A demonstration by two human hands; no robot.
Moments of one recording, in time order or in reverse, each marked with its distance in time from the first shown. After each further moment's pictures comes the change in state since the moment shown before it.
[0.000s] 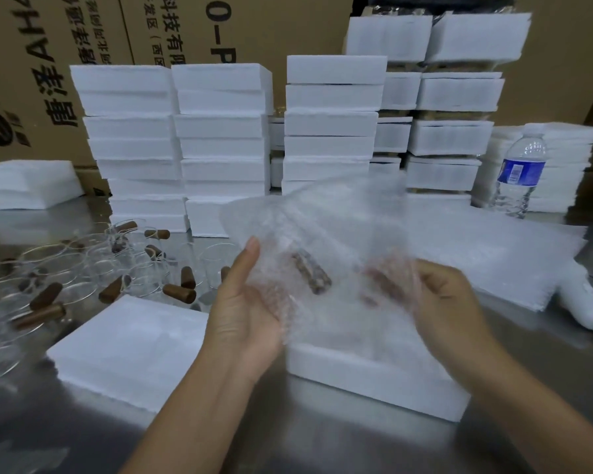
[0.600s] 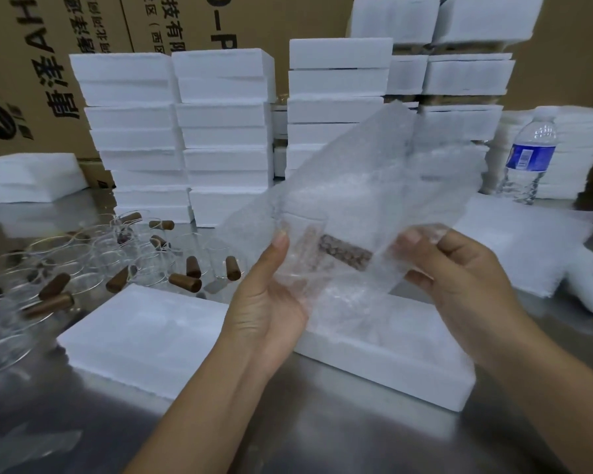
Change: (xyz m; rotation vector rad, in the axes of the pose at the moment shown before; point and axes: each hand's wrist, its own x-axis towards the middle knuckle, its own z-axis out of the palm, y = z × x) left_hand 0.001 -0.010 -0.001 -0.026 -0.155 0.043; right_hand 0.008 0.001 -0.009 0.255 0.120 0.121
